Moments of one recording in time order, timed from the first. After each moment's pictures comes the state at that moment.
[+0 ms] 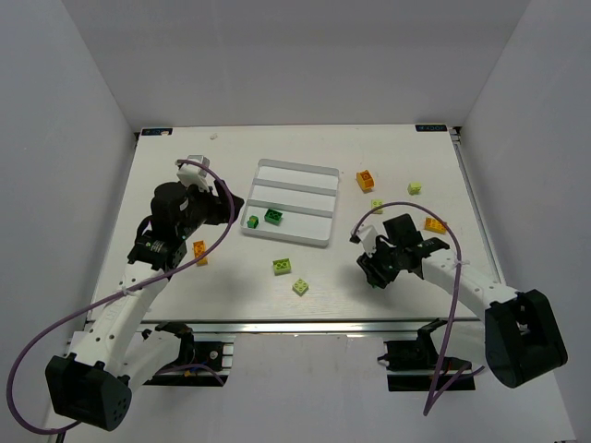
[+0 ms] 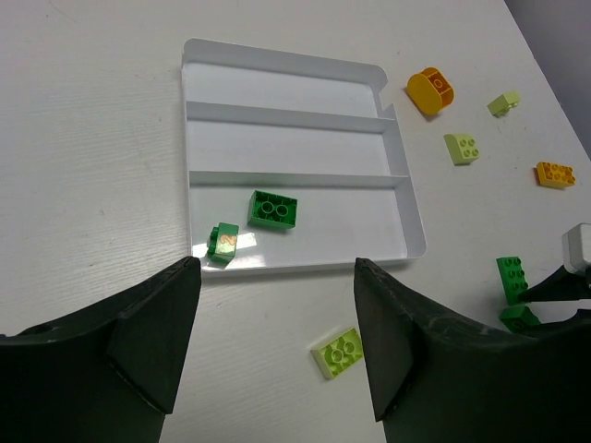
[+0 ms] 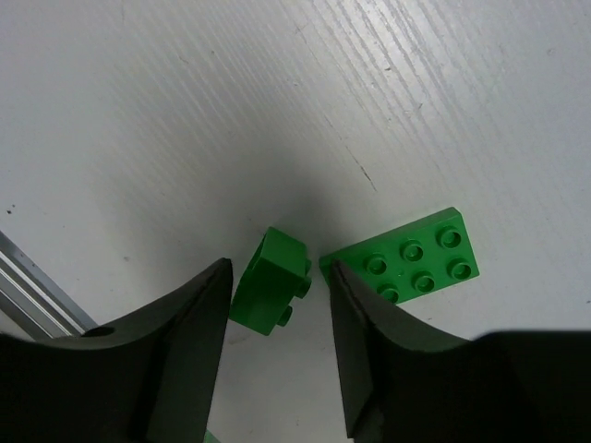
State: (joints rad) left arm -0.27 0.94 0.82 -0.19 0.17 -0.28; right arm 0.42 1.19 0.59 -0.51 -0.31 -0.50
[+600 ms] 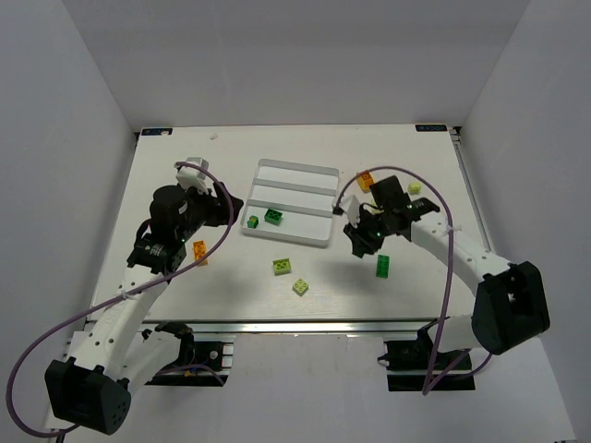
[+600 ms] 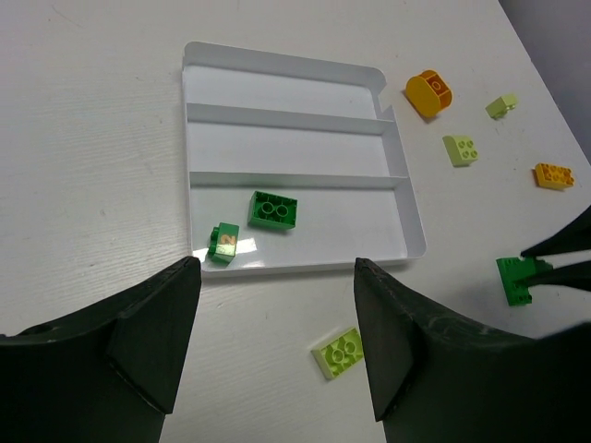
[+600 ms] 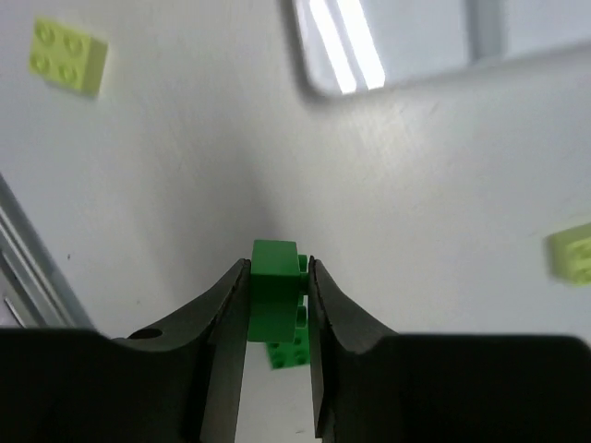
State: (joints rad) left arm -0.27 0.92 0.80 -0.17 0.16 -0.28; right arm 0.47 1.36 0.93 -0.69 -0.41 -0.63
